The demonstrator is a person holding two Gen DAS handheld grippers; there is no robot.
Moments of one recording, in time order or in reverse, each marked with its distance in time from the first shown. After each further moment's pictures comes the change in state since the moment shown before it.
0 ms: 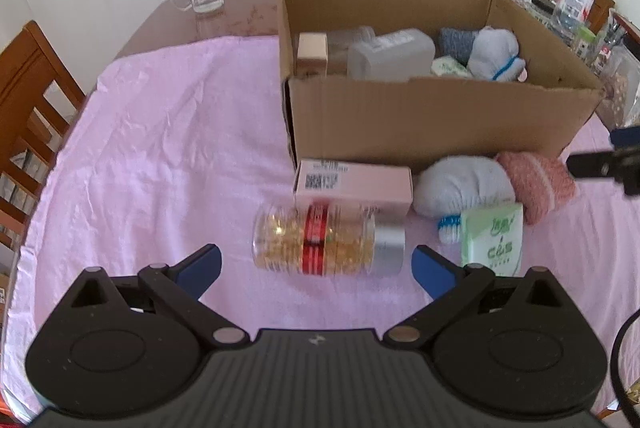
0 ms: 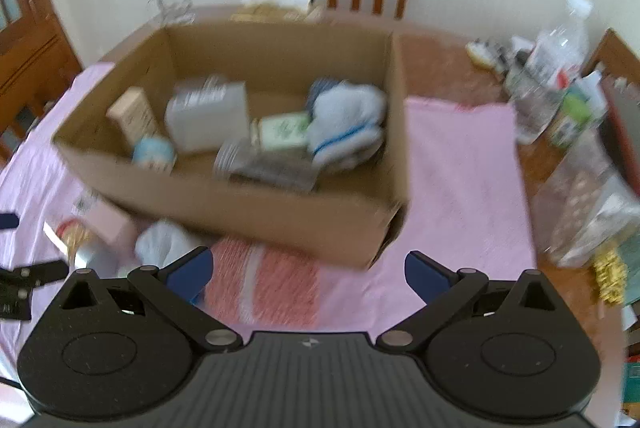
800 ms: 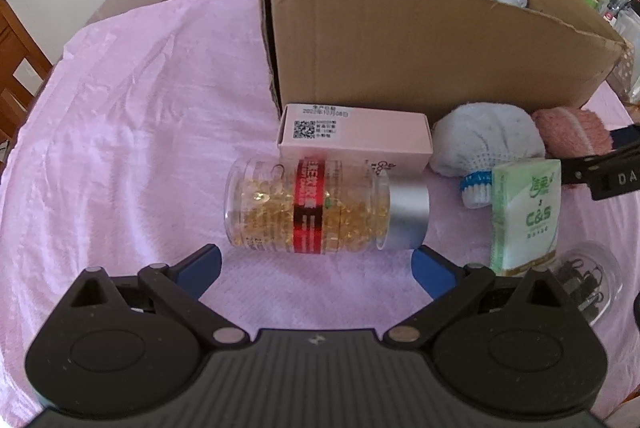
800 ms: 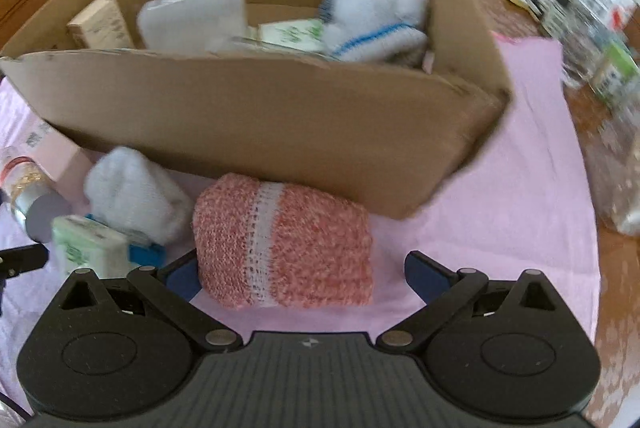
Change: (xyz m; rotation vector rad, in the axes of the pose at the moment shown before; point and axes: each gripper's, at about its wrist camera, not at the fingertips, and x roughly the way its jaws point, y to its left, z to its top) left arm 0.048 0.001 -0.010 0.029 0.086 -0.041; right arm 0.072 0.004 -0.028 0.004 0.143 -0.019
